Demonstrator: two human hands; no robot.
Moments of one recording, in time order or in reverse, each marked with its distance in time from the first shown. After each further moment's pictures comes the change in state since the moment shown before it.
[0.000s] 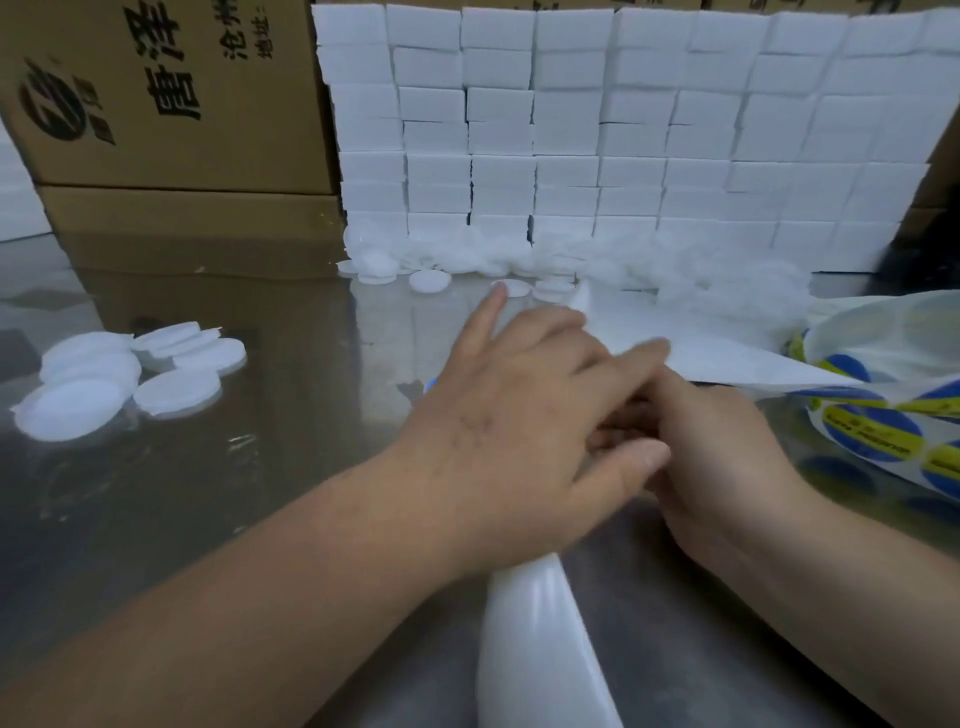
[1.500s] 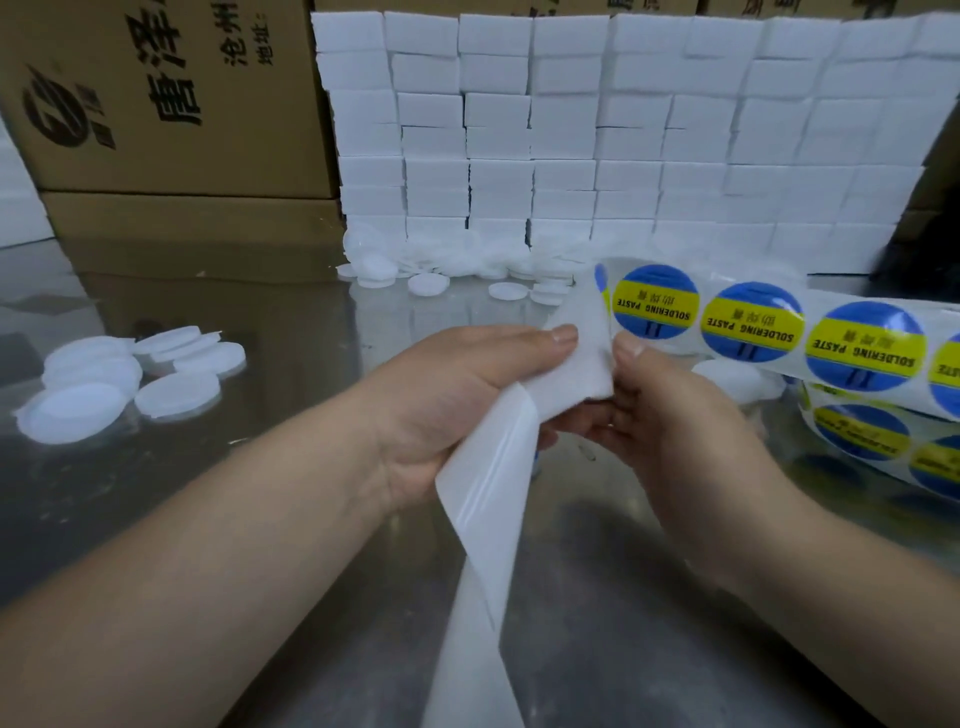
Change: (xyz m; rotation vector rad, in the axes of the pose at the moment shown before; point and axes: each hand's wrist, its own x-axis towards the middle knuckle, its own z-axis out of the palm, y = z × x) left_hand 0.013 -0.025 0.001 -1.487 -0.160 -0.694; right_hand 0.003 0.002 0.003 -0.017 -0.242 -0.170
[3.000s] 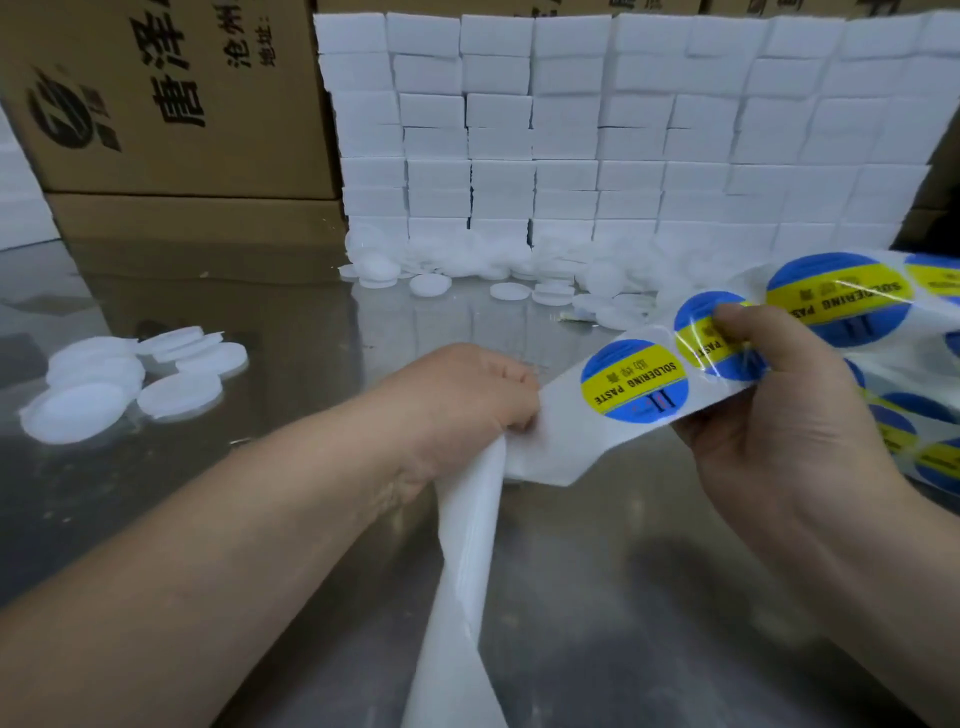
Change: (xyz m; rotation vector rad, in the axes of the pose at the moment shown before) left_hand -0.001 -0.003 0.000 0.660 0.190 0.022; right_hand 0.004 -0.024 -0.019 0.542 0.454 -0.055
